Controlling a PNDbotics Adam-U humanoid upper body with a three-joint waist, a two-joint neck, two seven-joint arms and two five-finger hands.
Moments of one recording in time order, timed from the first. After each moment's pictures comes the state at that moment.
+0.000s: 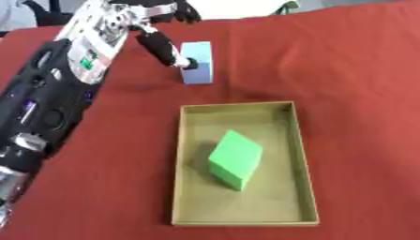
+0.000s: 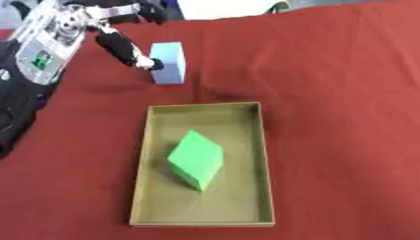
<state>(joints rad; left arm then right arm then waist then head) -1.17 0.51 -0.26 -1.19 -0.67 0.07 -0.64 -0.64 -0.72 -0.10 -1.88 0.38 -0.04 -0.02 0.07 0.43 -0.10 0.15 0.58</state>
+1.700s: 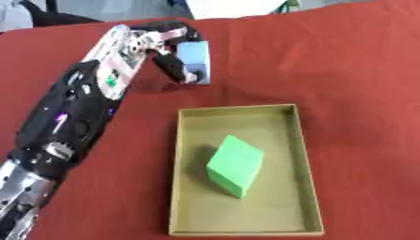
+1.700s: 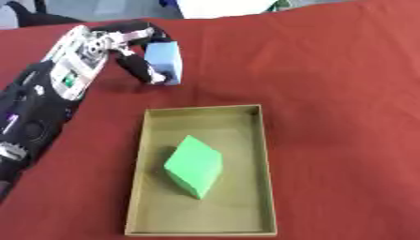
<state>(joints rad) -1.16 0.48 -0.22 -1.08 -0.72 0.07 -0.58 -0.62 -0.69 -0.12 -1.88 0.38 -0.04 0.00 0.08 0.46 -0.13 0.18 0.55</state>
